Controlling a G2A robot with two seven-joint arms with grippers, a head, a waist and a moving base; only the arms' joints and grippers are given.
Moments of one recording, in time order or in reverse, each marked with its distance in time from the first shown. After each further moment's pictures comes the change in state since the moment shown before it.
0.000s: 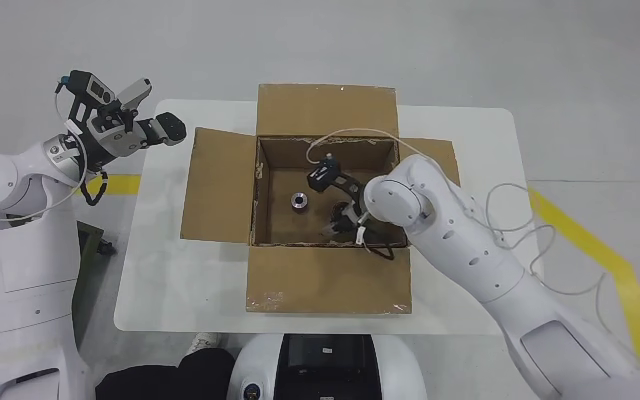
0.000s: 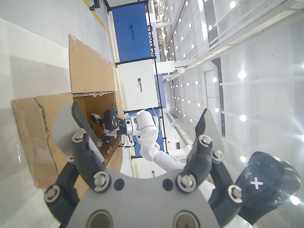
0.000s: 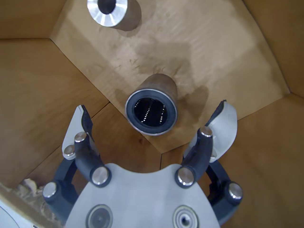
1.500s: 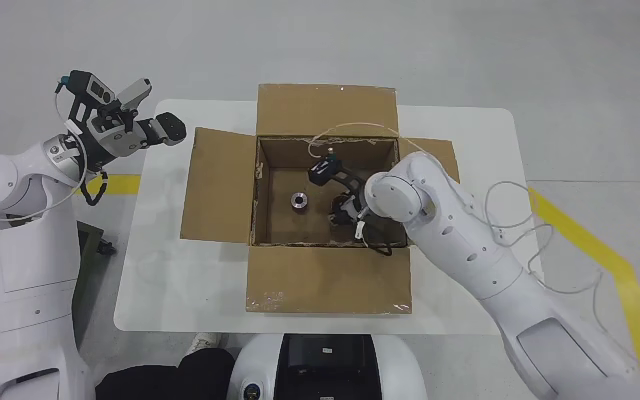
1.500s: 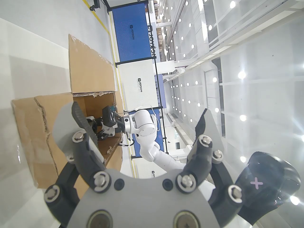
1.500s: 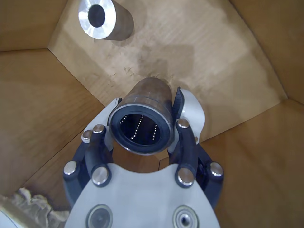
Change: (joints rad) left arm 0.000 0.000 0.000 0.000 0.000 0.000 0.000; right arm -0.001 -0.014 0.036 0.011 -0.004 -0.008 -0.028
